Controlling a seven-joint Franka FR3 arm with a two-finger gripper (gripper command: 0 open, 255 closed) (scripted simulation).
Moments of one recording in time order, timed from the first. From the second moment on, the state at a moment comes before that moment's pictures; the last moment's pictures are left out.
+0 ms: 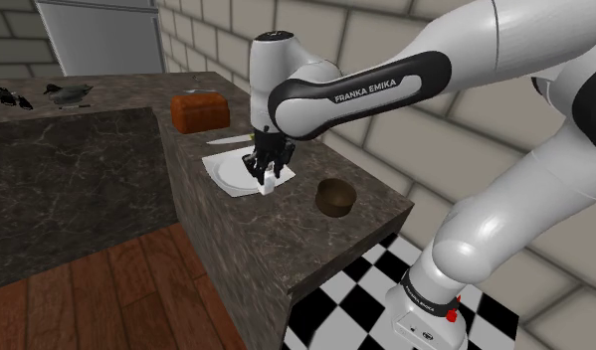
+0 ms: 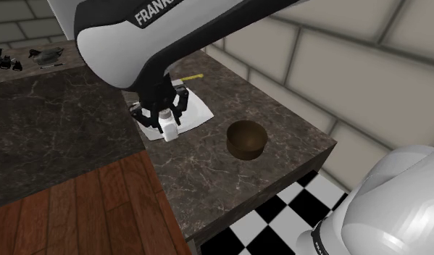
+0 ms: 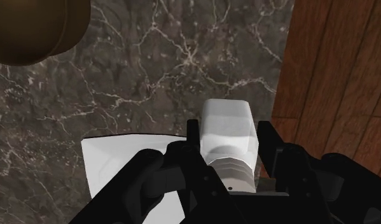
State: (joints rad) arm 0.02 -0.24 0.41 -2.28 -0.05 2.07 0.58
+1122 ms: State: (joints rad) arm 0.02 -0.46 0.31 -2.31 0.00 1.91 0.43
